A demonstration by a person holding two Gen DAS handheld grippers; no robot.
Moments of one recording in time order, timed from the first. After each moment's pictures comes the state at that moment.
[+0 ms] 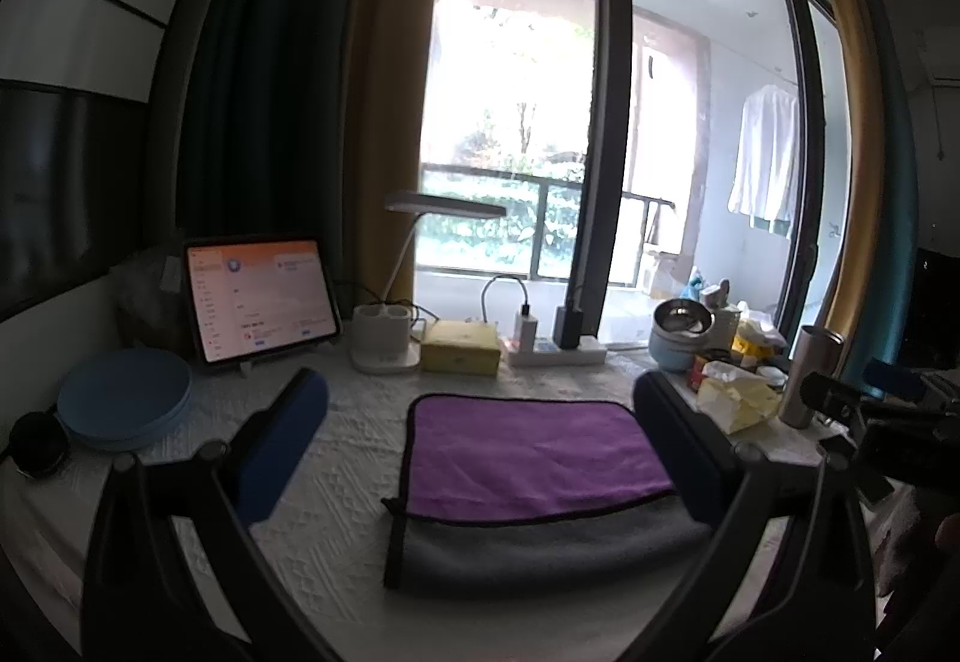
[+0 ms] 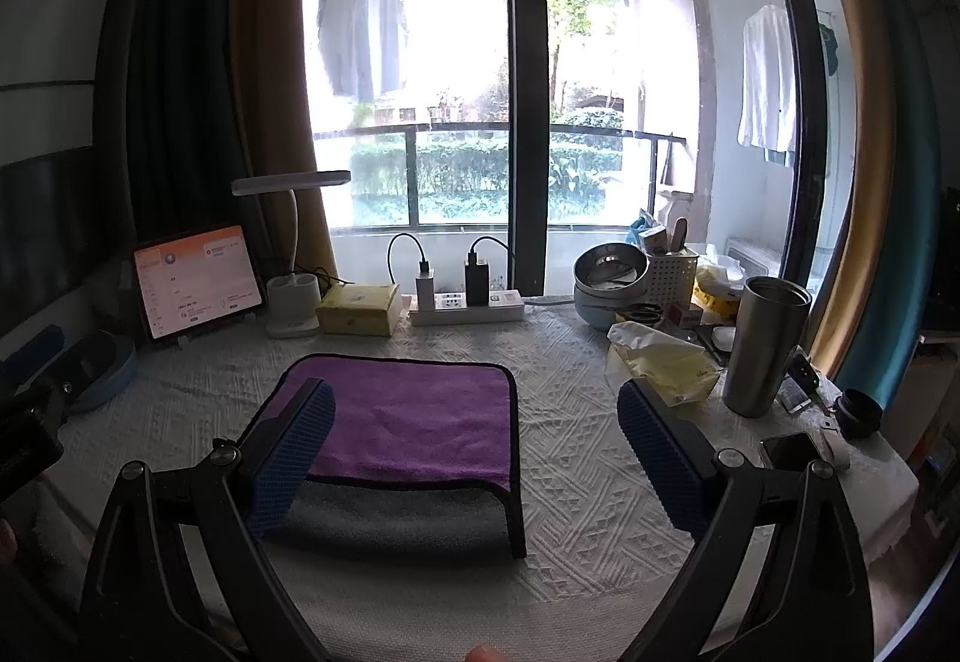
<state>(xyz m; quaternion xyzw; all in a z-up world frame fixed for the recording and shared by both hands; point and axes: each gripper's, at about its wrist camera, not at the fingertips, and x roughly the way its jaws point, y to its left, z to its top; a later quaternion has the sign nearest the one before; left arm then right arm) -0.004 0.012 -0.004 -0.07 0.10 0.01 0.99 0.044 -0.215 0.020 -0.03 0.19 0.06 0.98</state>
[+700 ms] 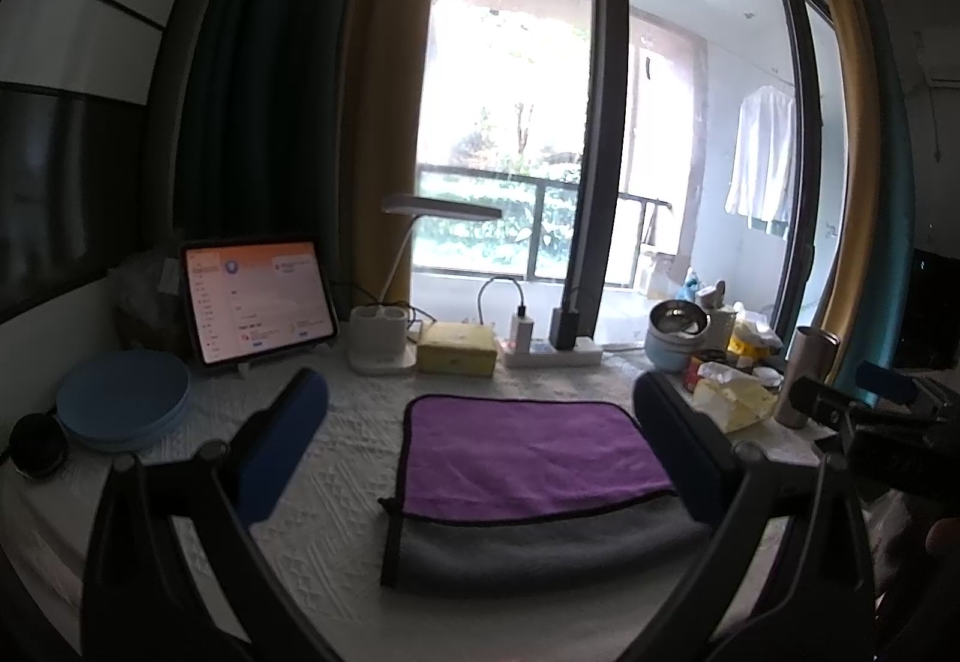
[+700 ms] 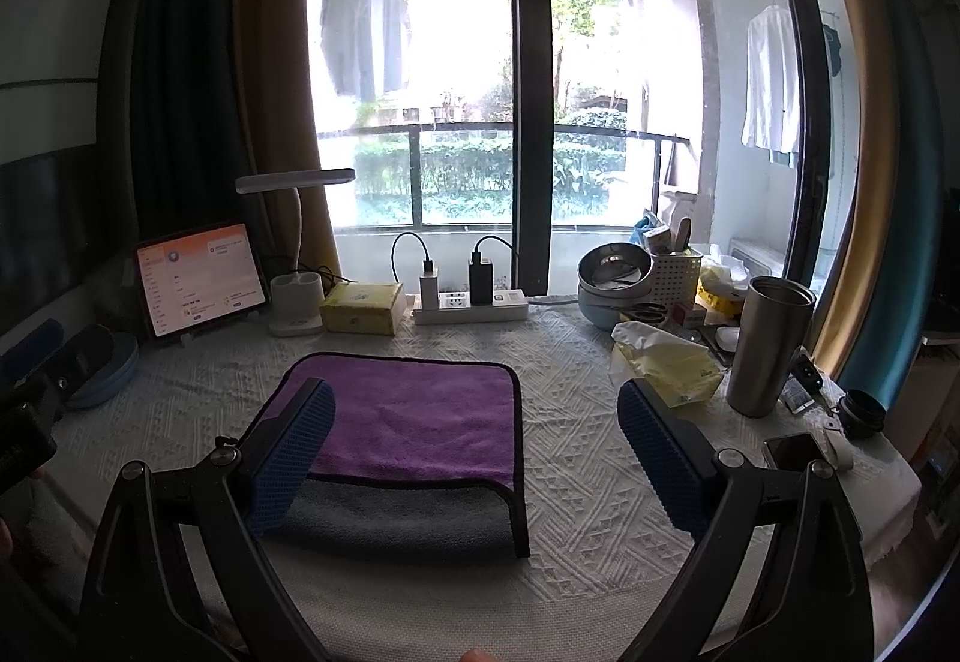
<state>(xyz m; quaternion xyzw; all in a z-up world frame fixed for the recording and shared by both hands) -0.004 0.014 -0.003 -0.07 0.10 0.00 0.99 0.044 -0.211 0.017 -0.04 0.19 0.06 0.98</state>
